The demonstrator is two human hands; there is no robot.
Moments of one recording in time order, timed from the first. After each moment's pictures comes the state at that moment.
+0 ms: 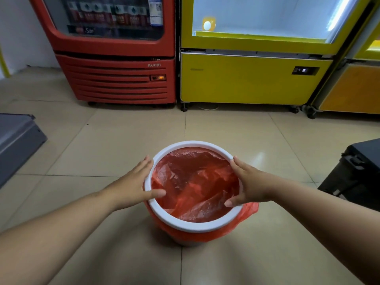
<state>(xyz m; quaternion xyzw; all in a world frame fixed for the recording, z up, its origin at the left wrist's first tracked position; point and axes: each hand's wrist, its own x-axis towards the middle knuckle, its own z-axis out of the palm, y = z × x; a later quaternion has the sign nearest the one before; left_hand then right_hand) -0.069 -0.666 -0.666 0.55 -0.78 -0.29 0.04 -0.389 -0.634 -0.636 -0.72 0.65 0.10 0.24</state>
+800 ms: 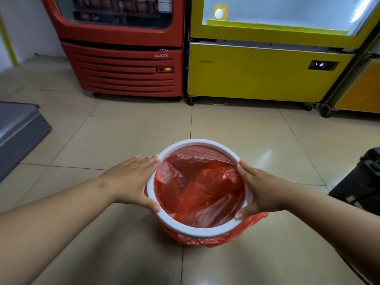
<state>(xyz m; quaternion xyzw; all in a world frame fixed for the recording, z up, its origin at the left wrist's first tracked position) -0.065 -0.681 -0.663 0.48 -0.86 -0.09 -0.14 -0.398 -0.639 -0.647 -0.76 0.60 0.17 0.20</state>
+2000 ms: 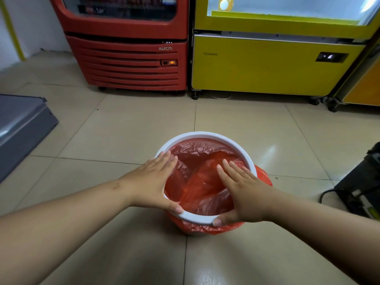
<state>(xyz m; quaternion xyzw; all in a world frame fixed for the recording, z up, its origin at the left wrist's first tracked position) -0.092 -0.651 -0.668 0.48 -0.85 -0.17 -0.11 -0.350 -0.605 -0.654 -0.81 0.54 0.14 0.15</state>
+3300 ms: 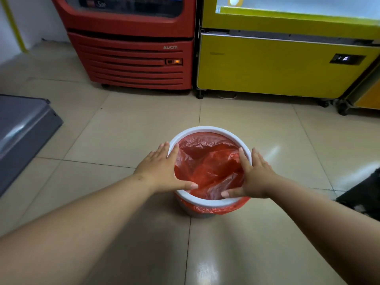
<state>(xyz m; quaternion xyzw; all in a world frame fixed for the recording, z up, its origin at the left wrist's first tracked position) -0.119 -0.711 -0.633 0.61 -0.77 -0.18 -0.07 -0.361 -0.688 -0.618 -0.66 0.70 0.12 0.26</state>
